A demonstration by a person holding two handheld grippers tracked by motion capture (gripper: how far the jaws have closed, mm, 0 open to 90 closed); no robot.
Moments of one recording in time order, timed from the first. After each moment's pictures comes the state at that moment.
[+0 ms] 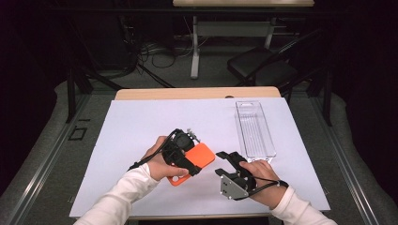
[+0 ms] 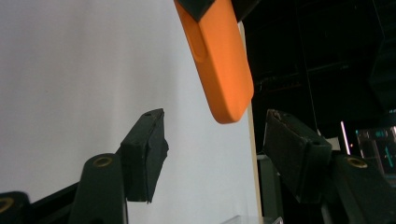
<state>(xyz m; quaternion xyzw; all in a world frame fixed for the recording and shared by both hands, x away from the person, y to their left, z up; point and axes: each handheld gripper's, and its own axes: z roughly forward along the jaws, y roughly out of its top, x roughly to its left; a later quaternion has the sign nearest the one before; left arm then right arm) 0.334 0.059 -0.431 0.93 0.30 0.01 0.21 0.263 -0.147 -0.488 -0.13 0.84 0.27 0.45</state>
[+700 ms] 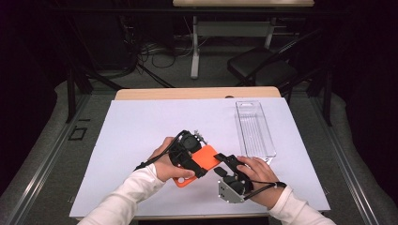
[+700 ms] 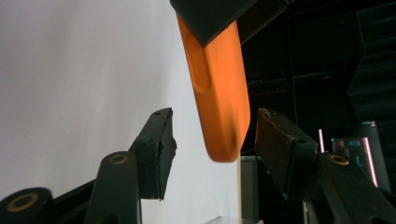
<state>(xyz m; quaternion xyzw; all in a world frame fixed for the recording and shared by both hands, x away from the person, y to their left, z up) 0.331 0.041 -0.432 0.94 0.28 0.00 0.21 0.261 -0.142 -0.496 -0.16 0.83 0.25 0.48</state>
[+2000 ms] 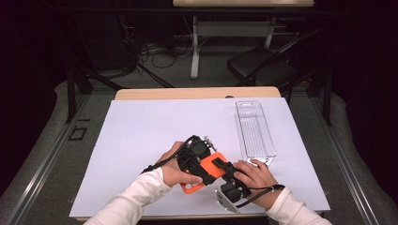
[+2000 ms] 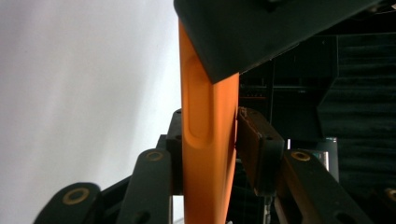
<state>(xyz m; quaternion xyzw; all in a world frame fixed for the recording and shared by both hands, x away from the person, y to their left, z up) 0.318 0.021 -0.432 0.95 0.24 -0.03 0.21 0.253 -0.137 -0.507 -0.22 0.79 0.20 0.53</state>
